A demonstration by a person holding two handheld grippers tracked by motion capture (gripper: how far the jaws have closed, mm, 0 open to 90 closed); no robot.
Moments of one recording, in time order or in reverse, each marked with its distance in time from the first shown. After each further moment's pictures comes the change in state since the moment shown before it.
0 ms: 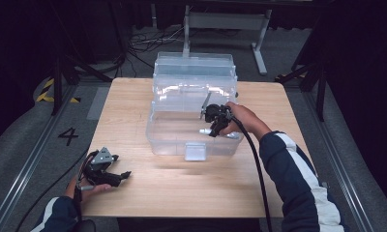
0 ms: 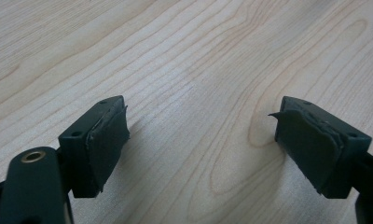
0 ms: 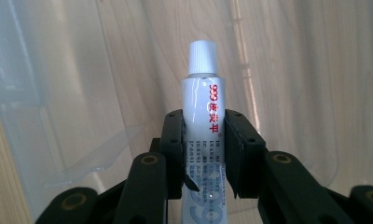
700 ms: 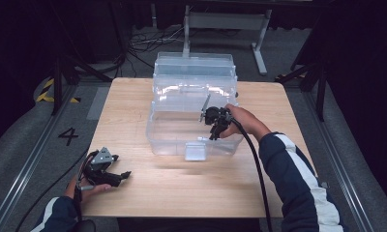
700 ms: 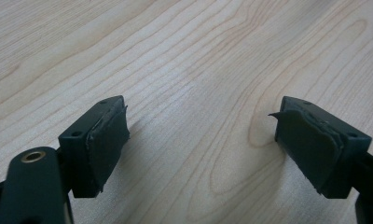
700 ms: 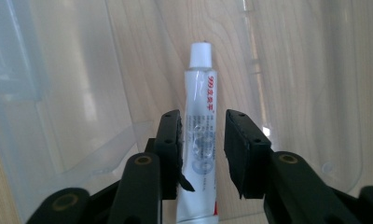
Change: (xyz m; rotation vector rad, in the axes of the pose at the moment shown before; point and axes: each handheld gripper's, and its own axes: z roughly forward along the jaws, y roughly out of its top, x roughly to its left) left arm 0.000 0.000 0.000 0.000 0.000 0.000; right arm 0.001 -0.002 0.008 0.026 0.027 -0.008
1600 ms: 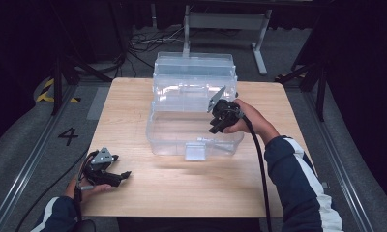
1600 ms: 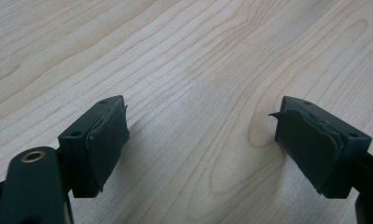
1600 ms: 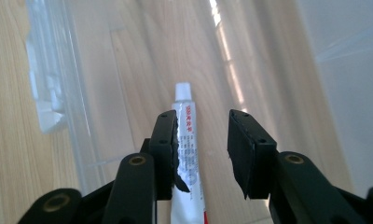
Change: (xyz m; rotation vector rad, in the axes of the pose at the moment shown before) left arm 0.000 0.000 0.000 0.000 0.004 -0.001; right arm 0.003 -0.019 -0.036 -0.261 -0.062 0.048
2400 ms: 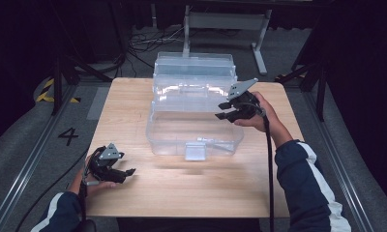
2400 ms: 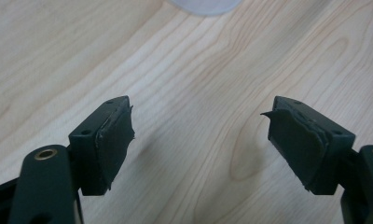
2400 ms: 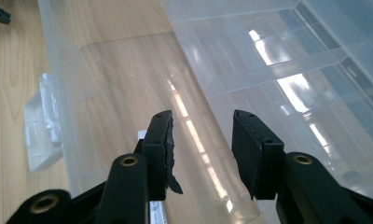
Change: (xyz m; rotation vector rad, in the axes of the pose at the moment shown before) left arm -0.010 0.030 0.001 0.029 -0.019 0.057; right arm -0.003 -0.027 -0.051 -0.312 -0.172 0.057
